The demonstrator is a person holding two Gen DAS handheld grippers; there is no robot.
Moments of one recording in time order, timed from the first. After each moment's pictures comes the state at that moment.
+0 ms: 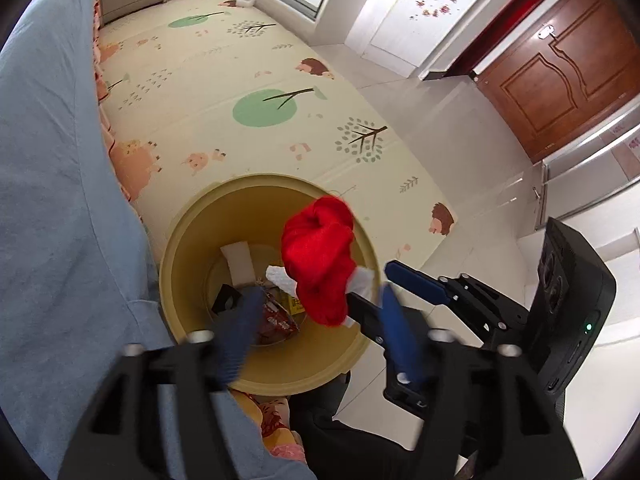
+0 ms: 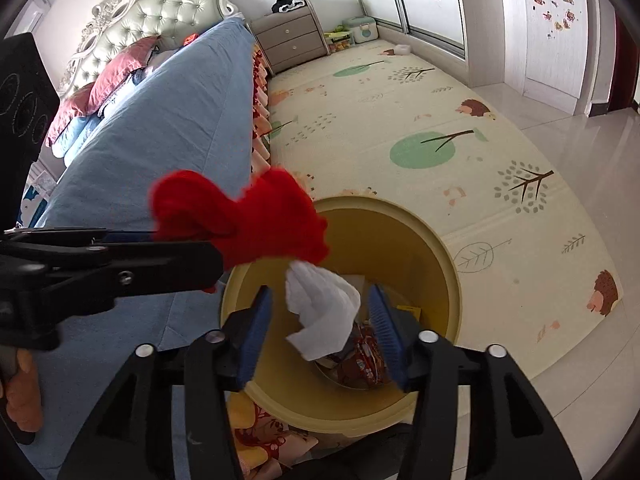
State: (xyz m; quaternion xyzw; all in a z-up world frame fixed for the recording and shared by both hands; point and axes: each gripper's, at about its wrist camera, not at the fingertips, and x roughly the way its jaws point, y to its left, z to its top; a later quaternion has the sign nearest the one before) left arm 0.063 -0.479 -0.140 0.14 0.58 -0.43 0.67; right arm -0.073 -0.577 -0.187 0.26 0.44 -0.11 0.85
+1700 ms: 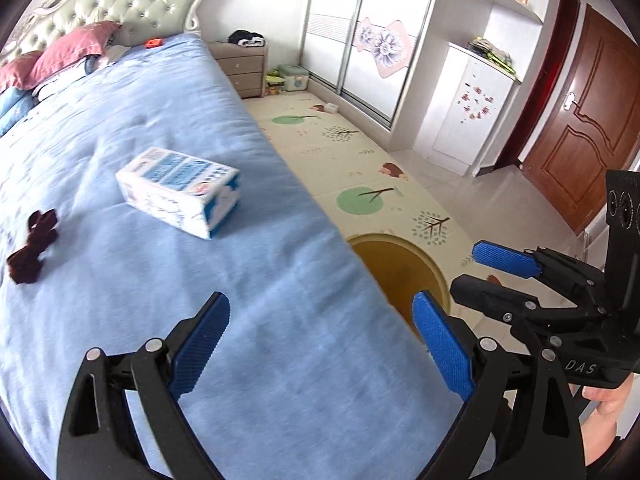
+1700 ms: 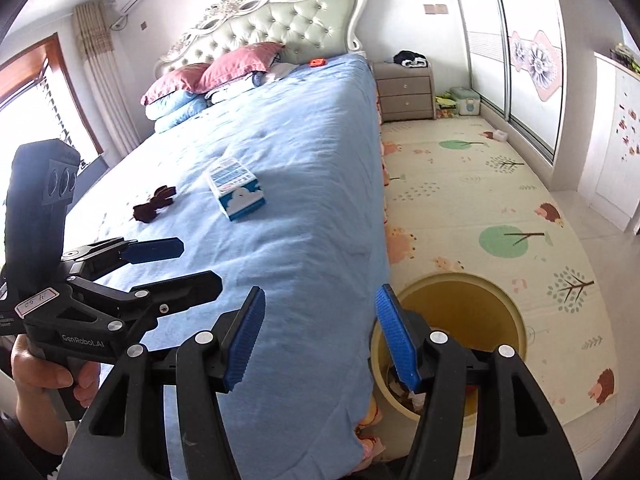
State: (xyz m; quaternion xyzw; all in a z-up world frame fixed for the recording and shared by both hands) left arm 0.035 -0.232 -0.016 0.09 0.42 -0.35 0.83; right arm -0.067 -0.418 -0.033 0.14 0.37 0.03 0.92
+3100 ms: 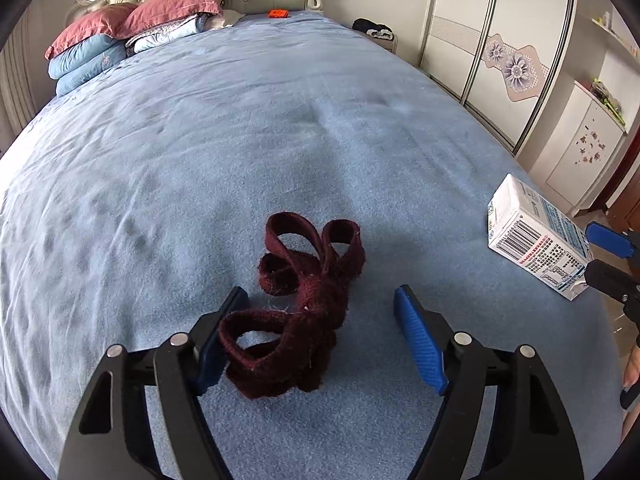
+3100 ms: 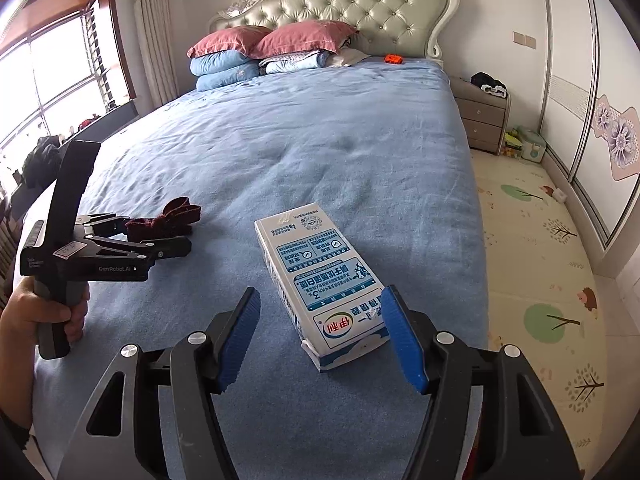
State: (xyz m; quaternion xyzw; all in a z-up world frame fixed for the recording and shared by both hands) left arm 0.238 -0.072 -0.055 0.08 0.44 -0.20 0.87; right arm 0.119 -0.316 -0.039 0.03 0.38 0.10 0.92
